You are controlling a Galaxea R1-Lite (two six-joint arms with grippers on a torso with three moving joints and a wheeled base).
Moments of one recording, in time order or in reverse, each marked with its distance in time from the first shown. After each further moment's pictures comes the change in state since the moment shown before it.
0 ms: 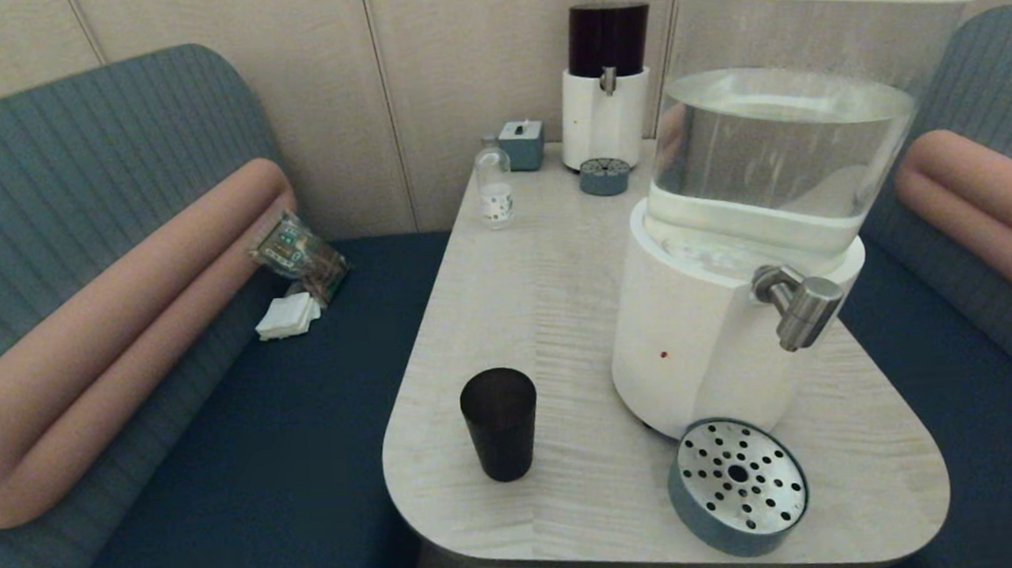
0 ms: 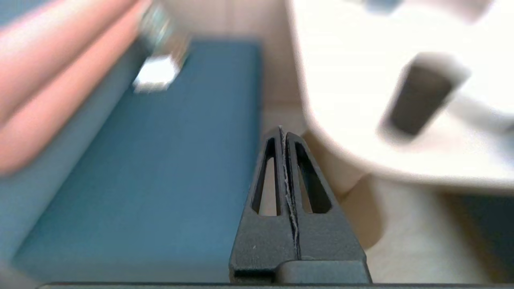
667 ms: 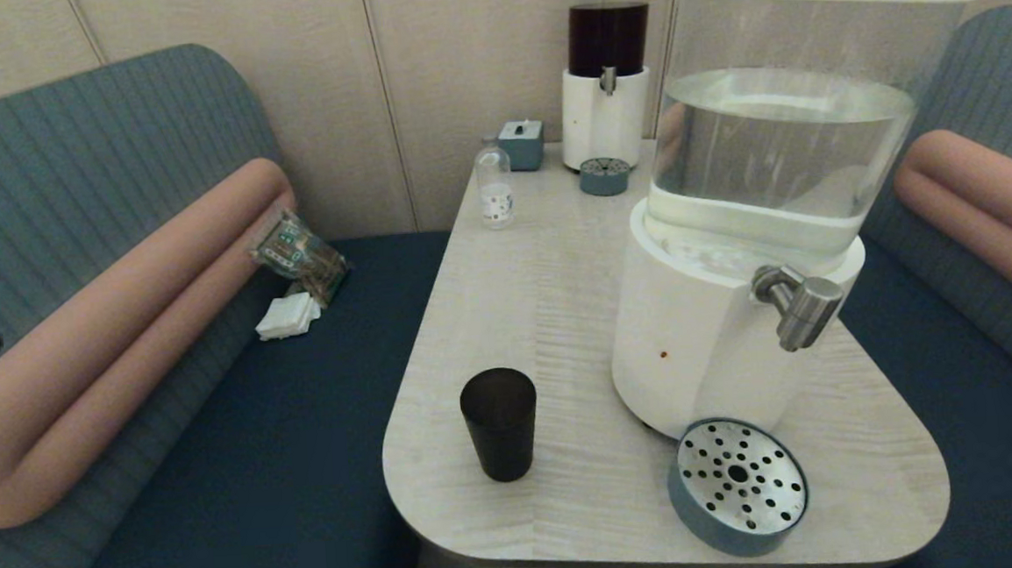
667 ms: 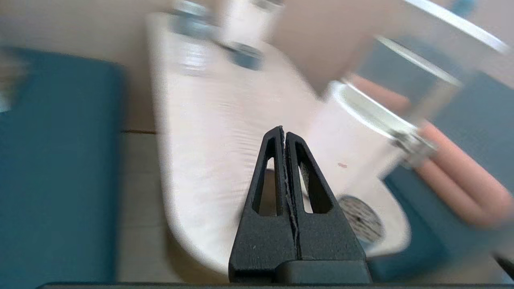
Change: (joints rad) left arm -0.007 0.716 -0.370 -0.426 -0.361 -0.323; right arm 0.000 0.000 0.000 0.000 0.000 0.000
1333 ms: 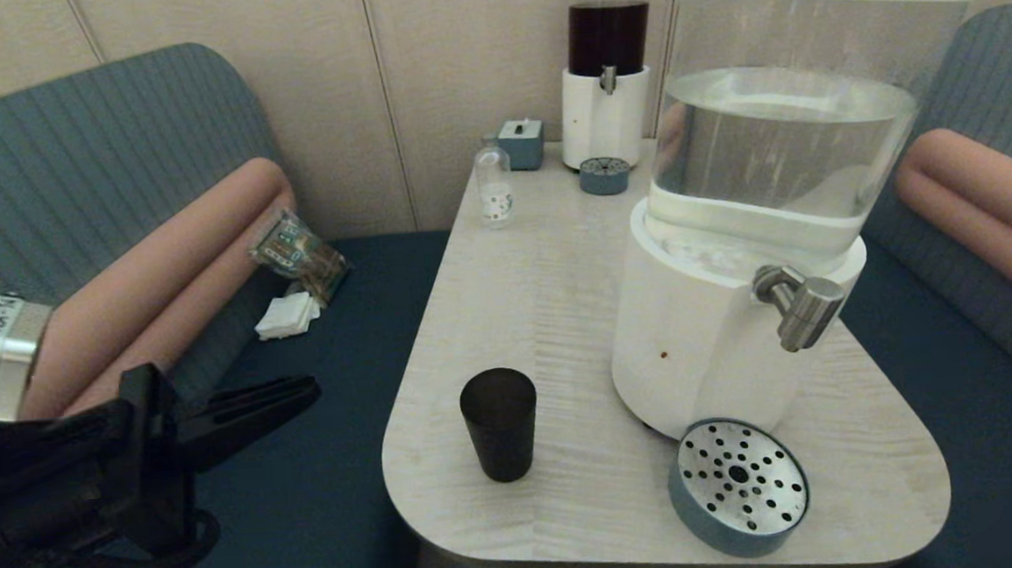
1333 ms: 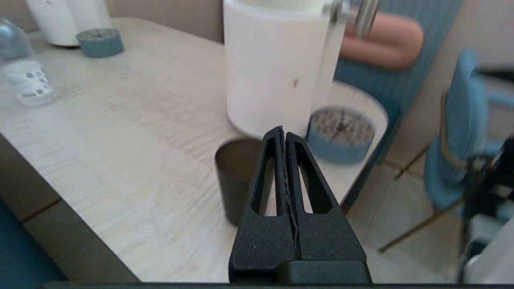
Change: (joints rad) left arm 0.000 0.664 0.332 -1.003 -0.556 0.346; right arm 0.000 0.000 0.000 0.000 0.000 0.000
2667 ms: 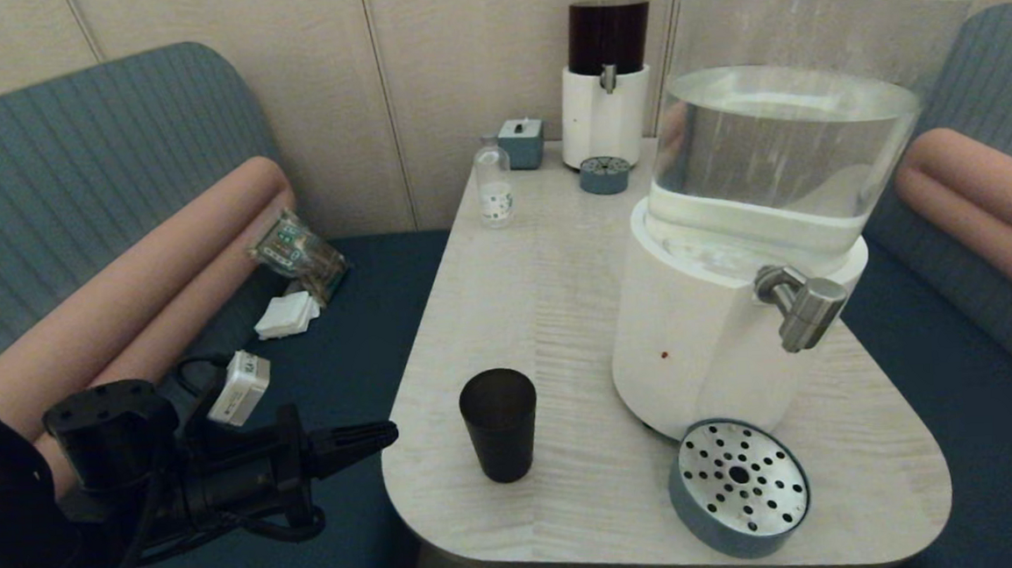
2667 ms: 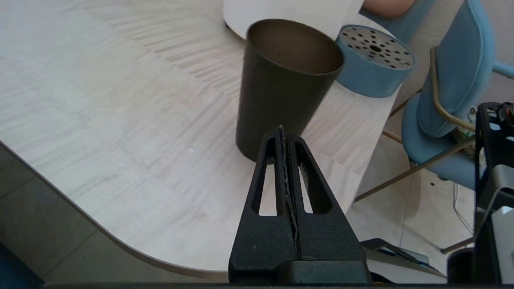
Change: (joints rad) left arm -0.001 0.552 -0.066 -0.183 -0.085 0.098; right arm 0.000 0.000 0.000 0.000 0.000 0.000
